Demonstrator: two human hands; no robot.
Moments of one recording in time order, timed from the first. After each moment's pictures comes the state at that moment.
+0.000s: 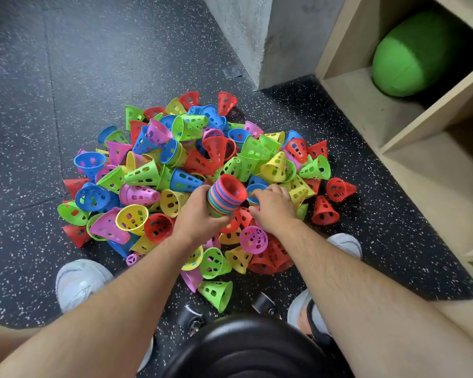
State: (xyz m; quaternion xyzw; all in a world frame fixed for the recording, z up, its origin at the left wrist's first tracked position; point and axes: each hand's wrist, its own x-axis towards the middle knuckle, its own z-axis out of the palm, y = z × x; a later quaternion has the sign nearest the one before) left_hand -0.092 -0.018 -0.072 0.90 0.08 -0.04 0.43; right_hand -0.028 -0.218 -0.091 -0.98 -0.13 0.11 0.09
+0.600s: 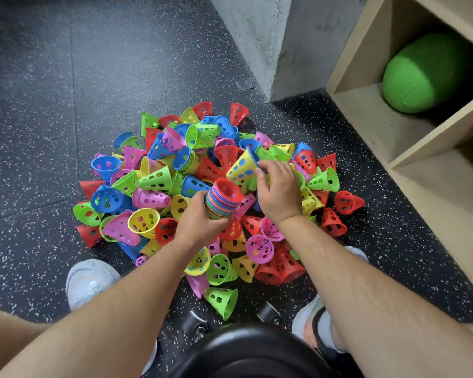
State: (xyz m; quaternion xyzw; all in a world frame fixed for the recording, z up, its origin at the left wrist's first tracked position) left_hand -0.092 -0.003 -0.076 0.89 0.15 -0.03 0.44; right_hand -0.011 -0.189 -0.029 -0.91 -0.14 -0.18 0.33
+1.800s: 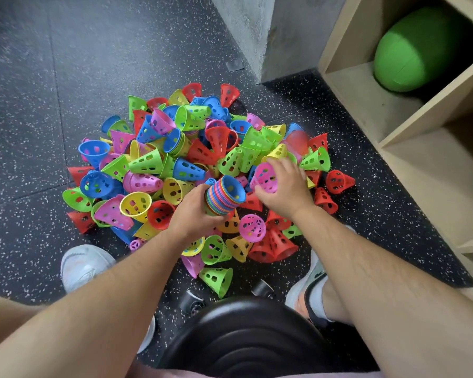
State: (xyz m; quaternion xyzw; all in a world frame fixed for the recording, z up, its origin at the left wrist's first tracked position) left_hand -0.109 -0.002 -0.088 0.91 0.05 -0.06 0.40; right_hand -0.030 -0.242 -0.056 -0.97 -0.15 0.01 0.21
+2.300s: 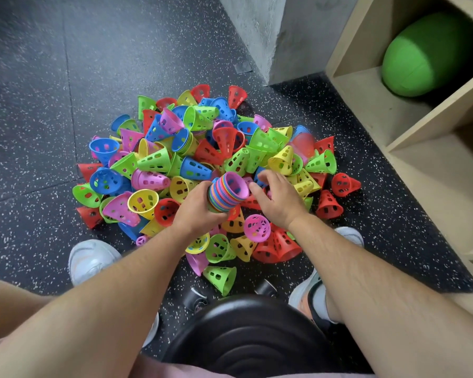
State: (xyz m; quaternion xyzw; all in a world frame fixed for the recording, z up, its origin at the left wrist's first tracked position) left_hand -0.106 0.000 -0.083 0.91 0.07 -0.05 0.40; right_hand -0.048 -0.222 -0.054 -0.93 -0.15 0.08 0.32
